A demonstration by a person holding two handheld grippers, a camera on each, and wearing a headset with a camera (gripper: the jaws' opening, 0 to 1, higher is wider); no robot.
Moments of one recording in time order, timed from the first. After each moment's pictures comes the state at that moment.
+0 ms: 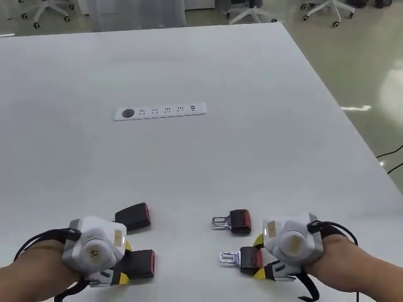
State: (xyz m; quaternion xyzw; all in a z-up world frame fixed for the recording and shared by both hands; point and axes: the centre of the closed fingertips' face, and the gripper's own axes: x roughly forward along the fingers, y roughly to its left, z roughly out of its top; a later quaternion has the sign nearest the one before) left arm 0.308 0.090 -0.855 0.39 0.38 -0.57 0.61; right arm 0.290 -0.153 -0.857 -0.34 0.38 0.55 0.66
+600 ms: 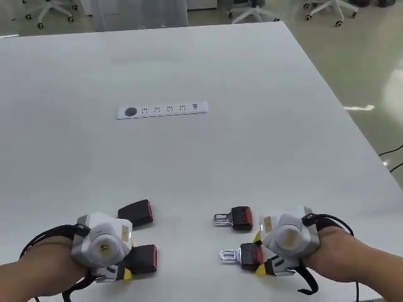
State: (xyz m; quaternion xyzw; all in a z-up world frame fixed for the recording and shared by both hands) left arm 0.309 0.091 -0.859 0.39 0.41 -0.55 0.62; right arm 0.290 -0.150 -0.860 -0.35 0.39 0.56 0.64
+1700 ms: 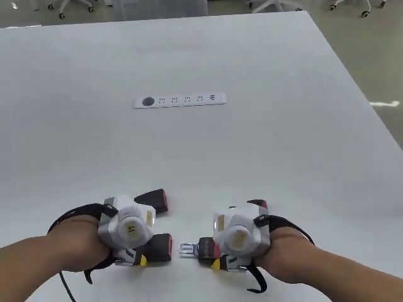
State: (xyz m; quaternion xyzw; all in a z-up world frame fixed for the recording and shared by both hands) left arm 0.308 0.091 -0.860 0.41 0.43 -0.55 0.59; right arm 0.299 -0.022 -0.857 -0.34 0.34 0.59 0.65
